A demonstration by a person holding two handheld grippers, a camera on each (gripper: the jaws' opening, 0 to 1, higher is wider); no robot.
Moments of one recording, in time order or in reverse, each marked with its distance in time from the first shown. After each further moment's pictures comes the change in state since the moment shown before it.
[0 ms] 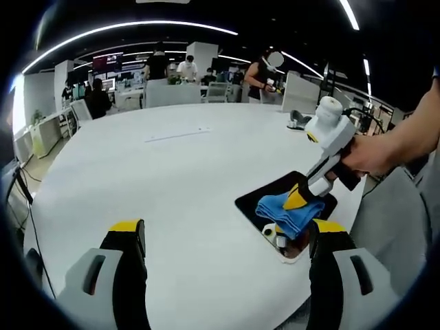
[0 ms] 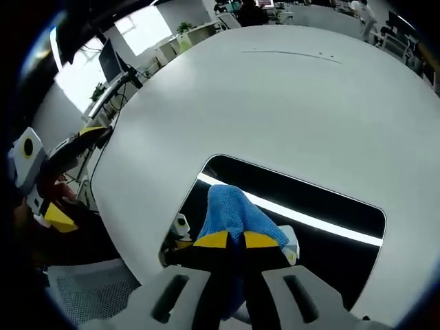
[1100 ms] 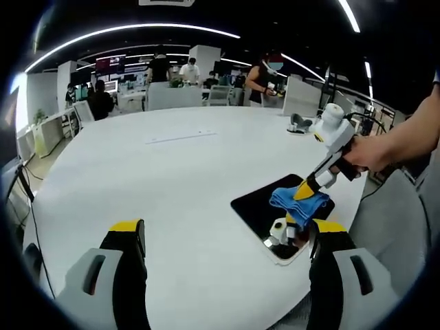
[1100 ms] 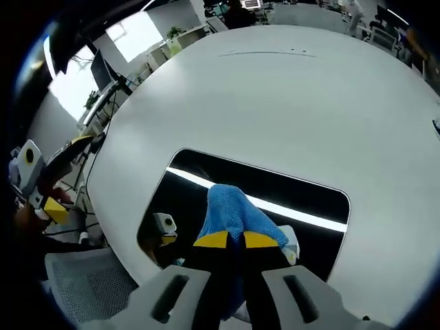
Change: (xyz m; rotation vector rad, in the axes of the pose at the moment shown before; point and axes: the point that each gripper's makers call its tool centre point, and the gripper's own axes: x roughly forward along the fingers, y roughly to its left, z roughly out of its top) left arm -0.006 -0.010 0.000 -0.009 -0.019 0.013; right arm -0.023 -0.047 -0.019 0.043 -0.014 -0.028
